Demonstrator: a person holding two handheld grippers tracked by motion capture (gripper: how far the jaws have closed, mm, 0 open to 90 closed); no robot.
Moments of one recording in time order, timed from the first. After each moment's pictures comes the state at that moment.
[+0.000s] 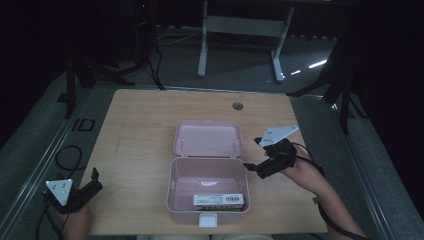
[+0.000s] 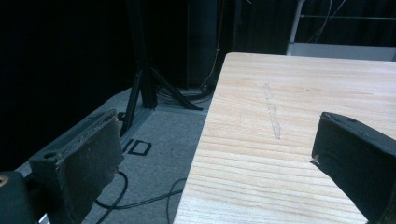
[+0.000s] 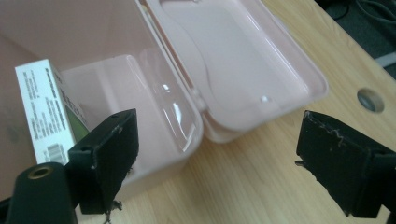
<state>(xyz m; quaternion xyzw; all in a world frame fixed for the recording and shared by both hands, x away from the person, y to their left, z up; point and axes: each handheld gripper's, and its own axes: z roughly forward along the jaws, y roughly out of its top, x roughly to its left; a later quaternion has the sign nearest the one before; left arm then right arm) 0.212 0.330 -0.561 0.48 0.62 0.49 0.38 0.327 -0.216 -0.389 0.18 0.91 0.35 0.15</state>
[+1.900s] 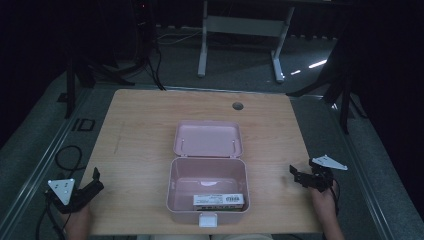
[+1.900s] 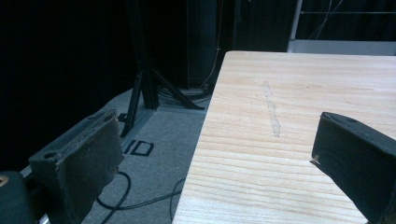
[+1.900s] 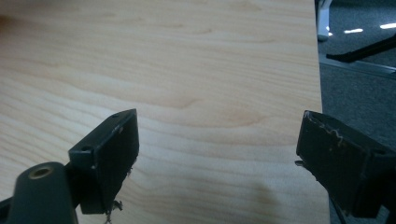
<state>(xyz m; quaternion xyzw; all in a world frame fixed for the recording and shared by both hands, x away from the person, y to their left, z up) 0.213 0.327 -0.561 0.49 0.62 0.50 0.37 0.330 -0.379 -0.544 0.51 0.72 0.38 0.26</state>
